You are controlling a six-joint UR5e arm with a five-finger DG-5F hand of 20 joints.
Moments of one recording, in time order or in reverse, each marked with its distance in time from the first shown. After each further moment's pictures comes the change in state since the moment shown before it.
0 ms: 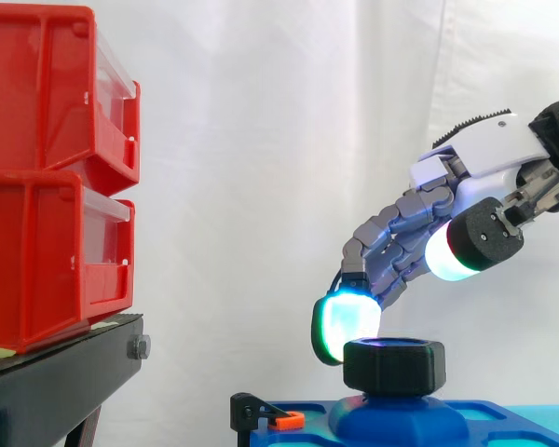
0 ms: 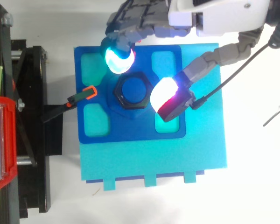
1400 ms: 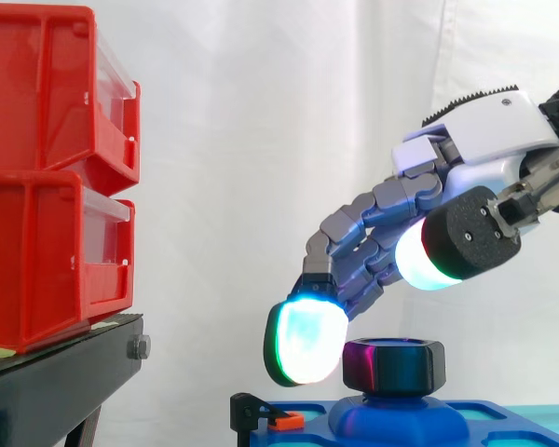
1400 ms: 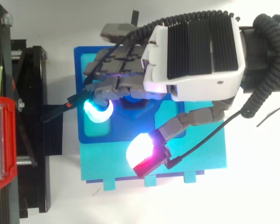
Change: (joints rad) arm 0.131 0.000 -0.047 0.104 0.139 0.028
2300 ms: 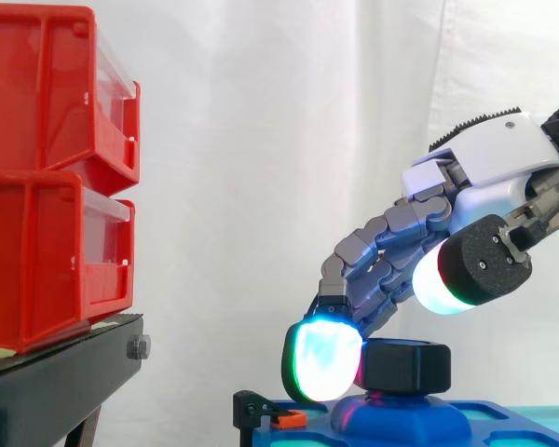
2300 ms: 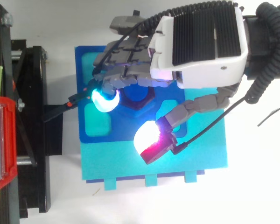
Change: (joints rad) arm -0.026 0.000 -0.005 -0.031 -0.024 -0.004
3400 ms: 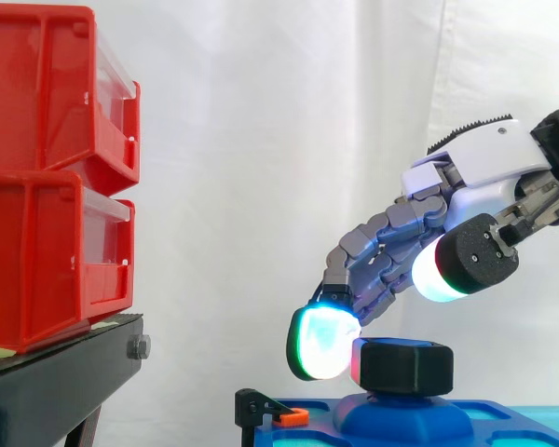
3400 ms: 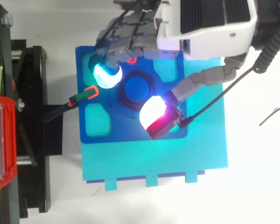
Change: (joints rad) arm -0.059 0.000 0.008 0.004 -0.068 -0.030
